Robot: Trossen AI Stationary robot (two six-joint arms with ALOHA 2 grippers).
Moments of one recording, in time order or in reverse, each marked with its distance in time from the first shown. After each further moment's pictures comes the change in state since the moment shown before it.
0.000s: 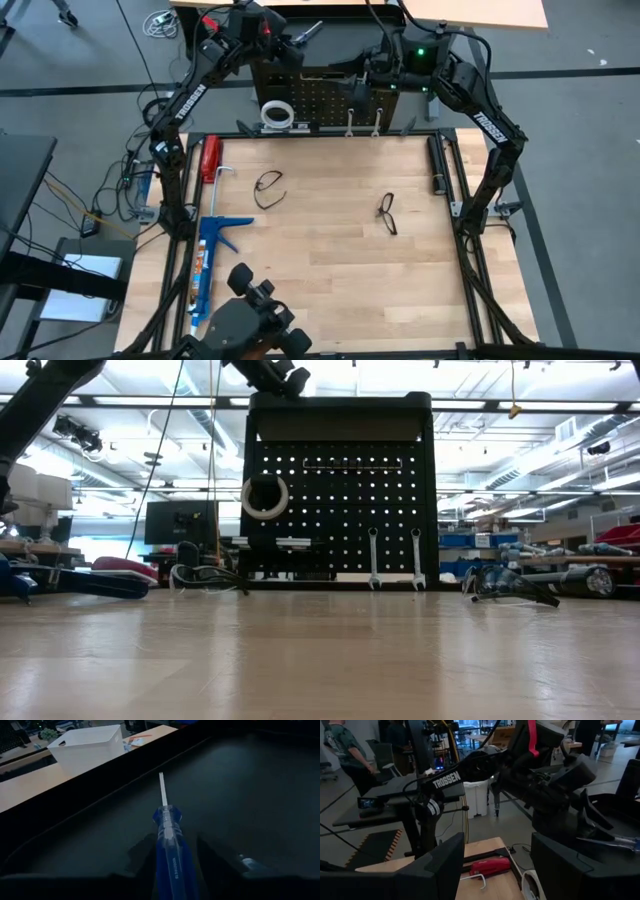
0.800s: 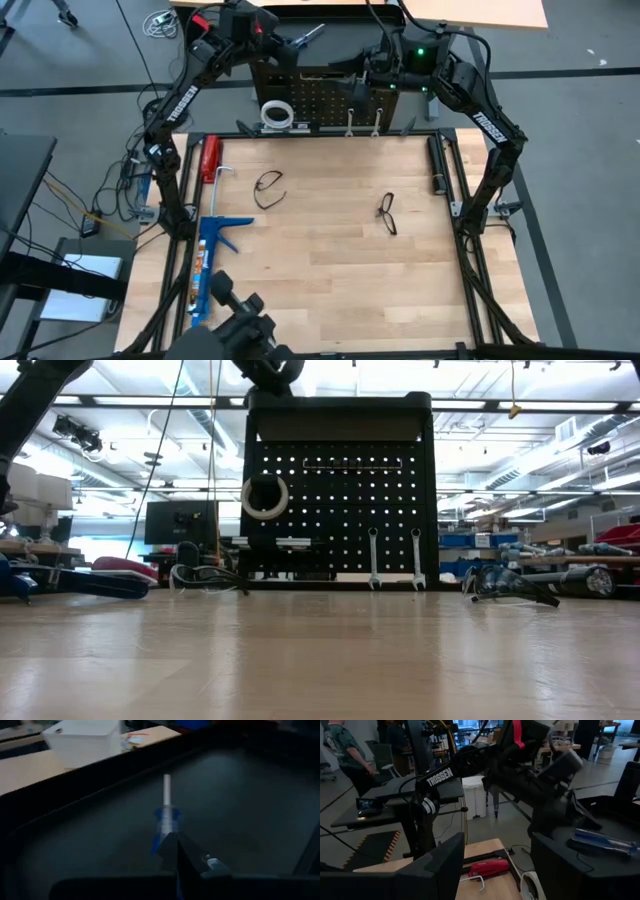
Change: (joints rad) left arm -0.001 -0.066 -0.008 -0.010 0.013 -0.105; right arm -0.001 0.000 0.000 0.008 0.004 -0.004
